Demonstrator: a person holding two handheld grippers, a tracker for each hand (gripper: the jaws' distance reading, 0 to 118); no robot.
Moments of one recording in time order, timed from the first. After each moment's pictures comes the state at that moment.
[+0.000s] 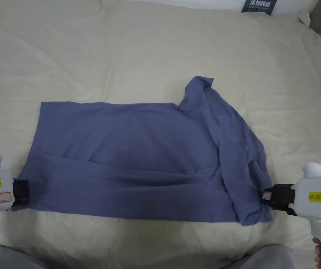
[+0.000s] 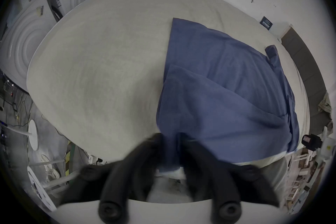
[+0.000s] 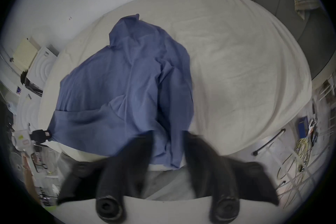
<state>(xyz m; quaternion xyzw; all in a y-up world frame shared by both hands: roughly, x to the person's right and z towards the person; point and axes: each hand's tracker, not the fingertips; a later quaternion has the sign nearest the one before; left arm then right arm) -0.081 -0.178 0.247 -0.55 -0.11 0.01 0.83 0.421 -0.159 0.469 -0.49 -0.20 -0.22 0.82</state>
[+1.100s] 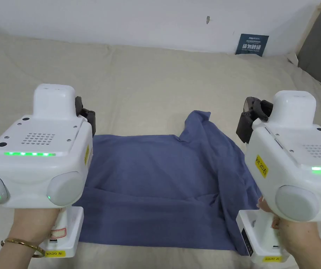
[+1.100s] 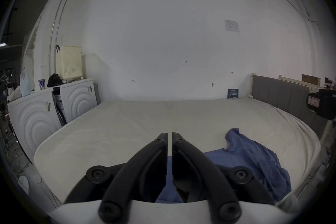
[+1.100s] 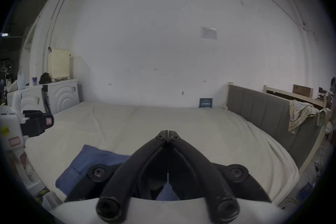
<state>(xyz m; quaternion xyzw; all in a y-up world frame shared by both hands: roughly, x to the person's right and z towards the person) 0.033 -0.046 0.297 -0.10 -0.18 -0.04 0.98 0.308 -0.023 0.428 -0.07 -0.19 -0.01 0.98</state>
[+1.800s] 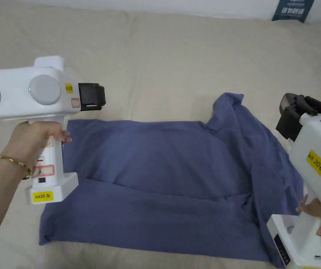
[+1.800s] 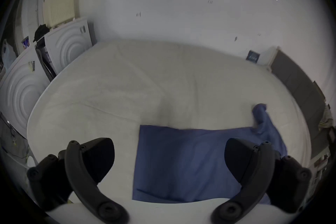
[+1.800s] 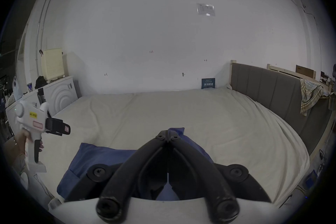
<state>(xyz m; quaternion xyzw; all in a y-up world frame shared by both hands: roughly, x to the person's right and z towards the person) 0.018 -0.087 0.084 -0.40 -0.14 -0.01 0.91 0.341 -0.046 0.356 -0.14 -0.19 -0.07 0.97</state>
